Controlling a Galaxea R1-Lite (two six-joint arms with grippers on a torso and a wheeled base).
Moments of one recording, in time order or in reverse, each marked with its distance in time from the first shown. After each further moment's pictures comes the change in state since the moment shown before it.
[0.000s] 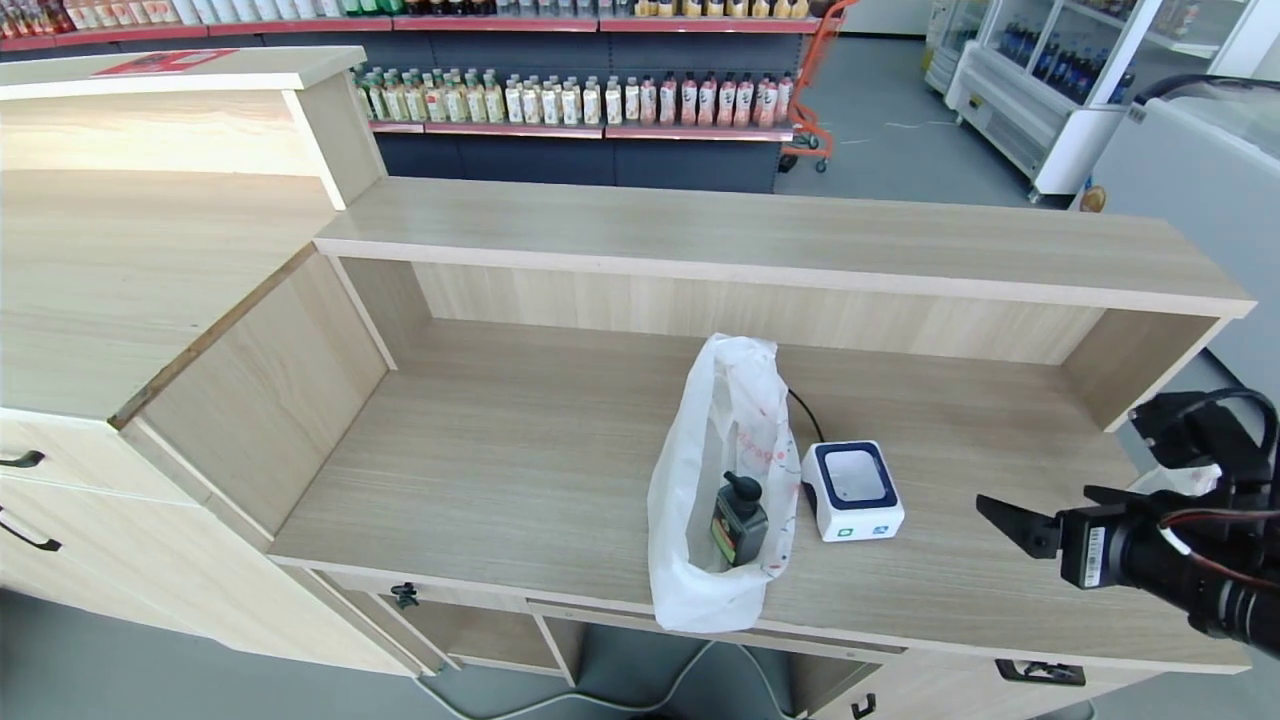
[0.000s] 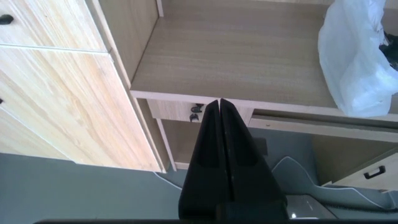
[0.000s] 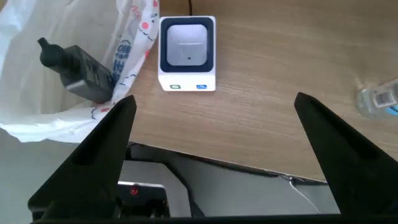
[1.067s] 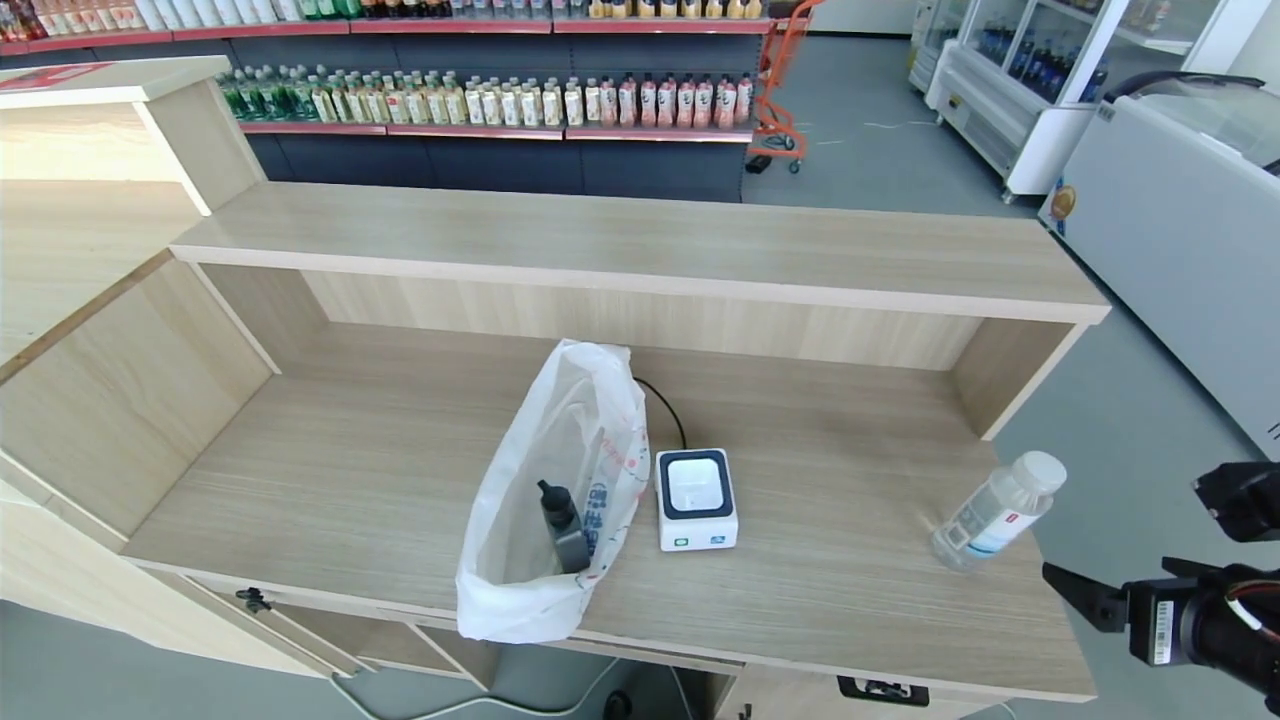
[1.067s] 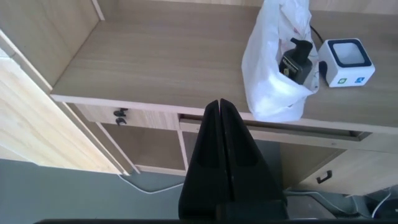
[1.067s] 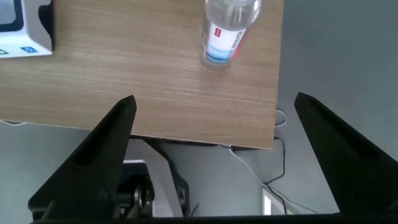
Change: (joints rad) left arm 0.001 0.000 0.000 0.000 -0.001 0.001; right arm -0.092 -0.107 0.139 0.068 -0.023 -0.039
